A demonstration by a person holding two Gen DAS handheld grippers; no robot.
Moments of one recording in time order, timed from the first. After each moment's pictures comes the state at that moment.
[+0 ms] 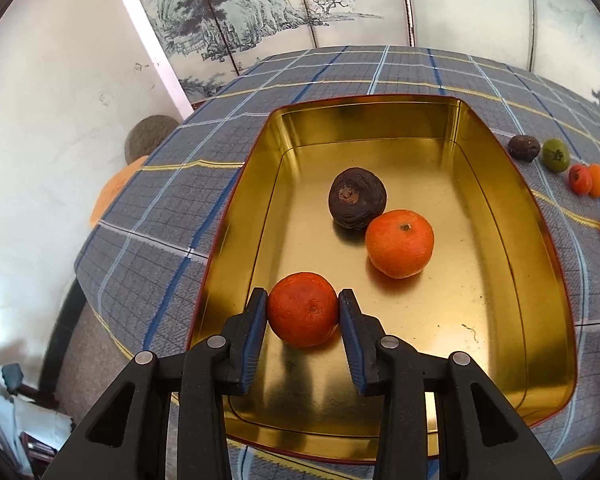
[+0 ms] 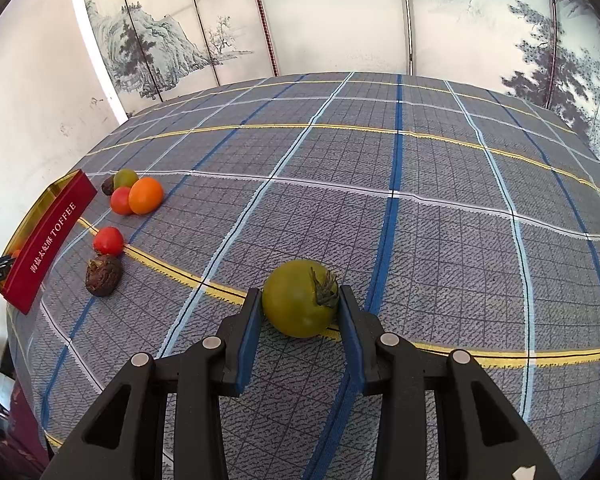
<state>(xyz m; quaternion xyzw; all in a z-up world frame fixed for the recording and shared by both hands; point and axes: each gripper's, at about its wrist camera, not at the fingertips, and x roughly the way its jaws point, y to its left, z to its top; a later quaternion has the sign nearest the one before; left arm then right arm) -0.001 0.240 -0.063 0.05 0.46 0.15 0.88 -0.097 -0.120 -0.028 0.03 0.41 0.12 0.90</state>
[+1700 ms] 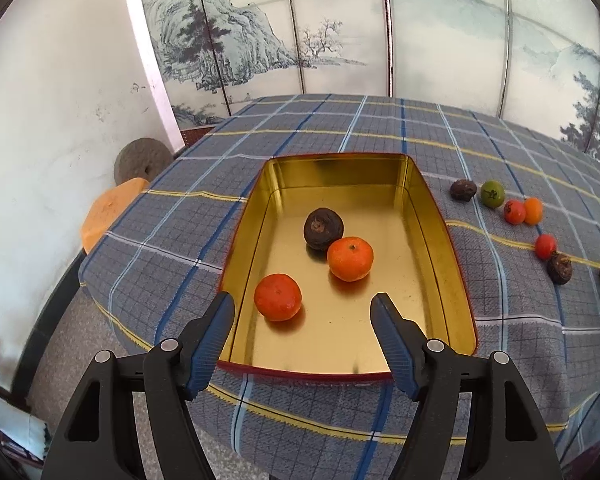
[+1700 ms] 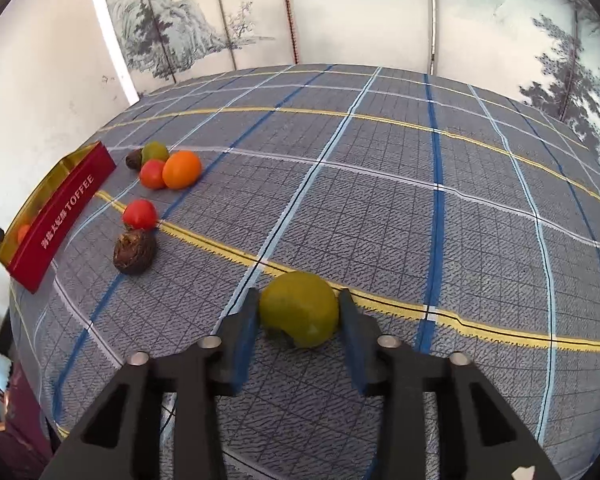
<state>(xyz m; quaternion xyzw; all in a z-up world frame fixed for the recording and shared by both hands) -0.062 0.228 -0.010 0.01 0.39 0.11 0.92 -0.112 -0.073 -0.022 -0.01 0.43 0.13 0.89</state>
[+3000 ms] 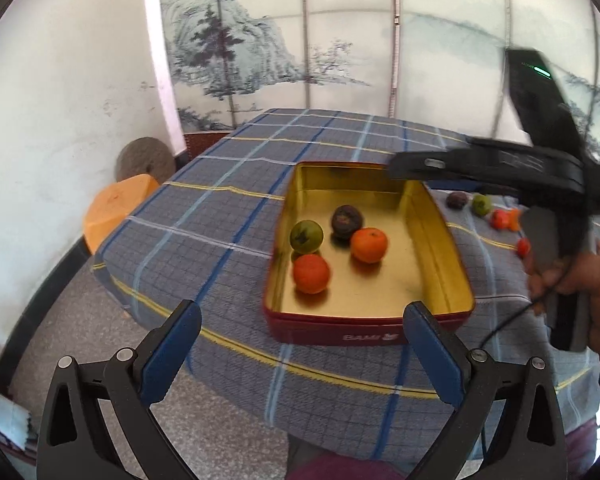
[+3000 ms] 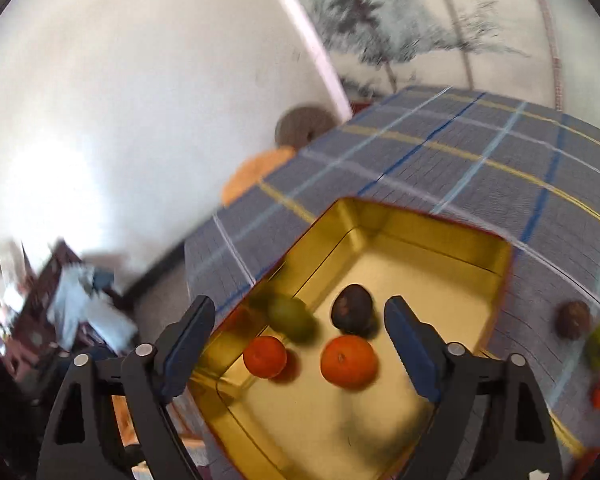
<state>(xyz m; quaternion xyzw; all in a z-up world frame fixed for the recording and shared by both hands) -0.123 0.261 0.006 -0.02 0.36 0.09 0.93 -0.055 0.235 0.040 0.05 0.39 0.45 0.80</state>
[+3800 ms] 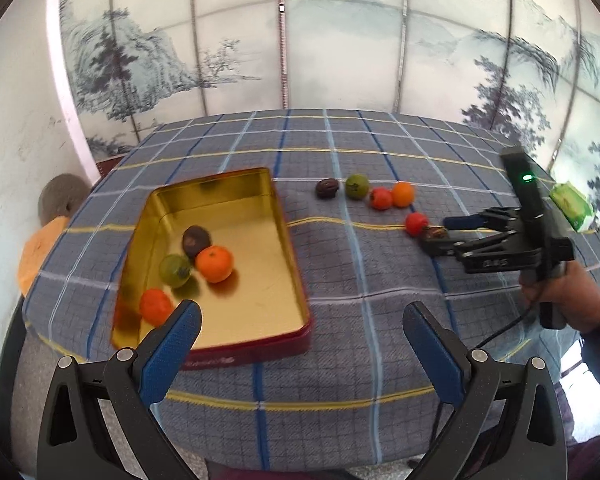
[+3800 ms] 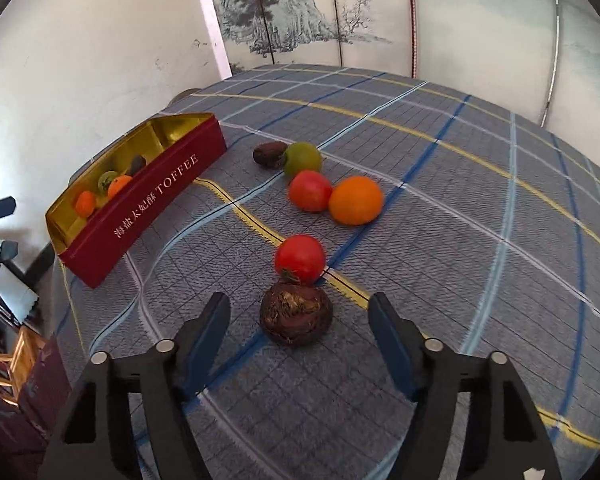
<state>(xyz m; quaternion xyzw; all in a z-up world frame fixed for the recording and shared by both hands) -0.089 0.150 0.021 0.03 0.38 -0.07 0.92 -0.078 0.044 -0.023 -0.07 0.42 0.29 0.86</state>
